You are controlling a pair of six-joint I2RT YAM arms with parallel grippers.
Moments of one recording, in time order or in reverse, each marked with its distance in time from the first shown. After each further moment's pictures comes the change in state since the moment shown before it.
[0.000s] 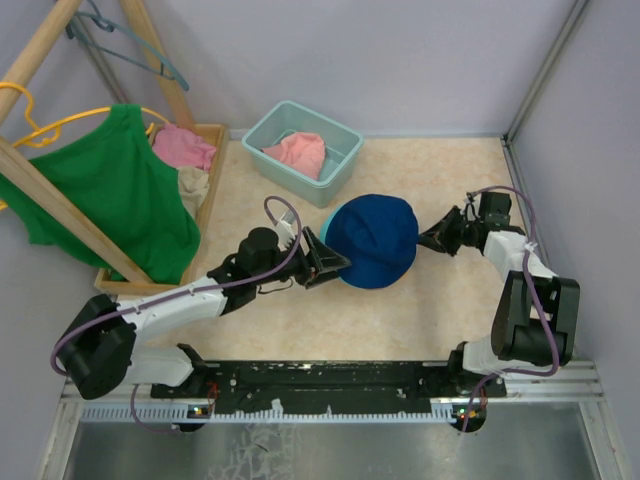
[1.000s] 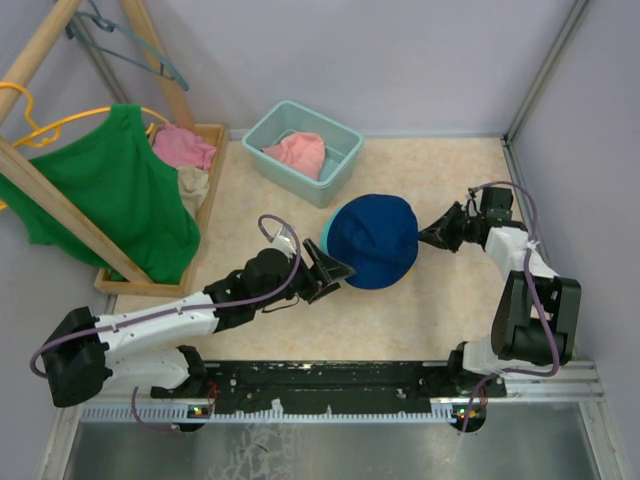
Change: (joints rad) left arm -0.228 -0.120 0.014 -0.172 -0.383 -0.102; right arm 0.000 0.002 0.047 -0.047 0.013 -0.012
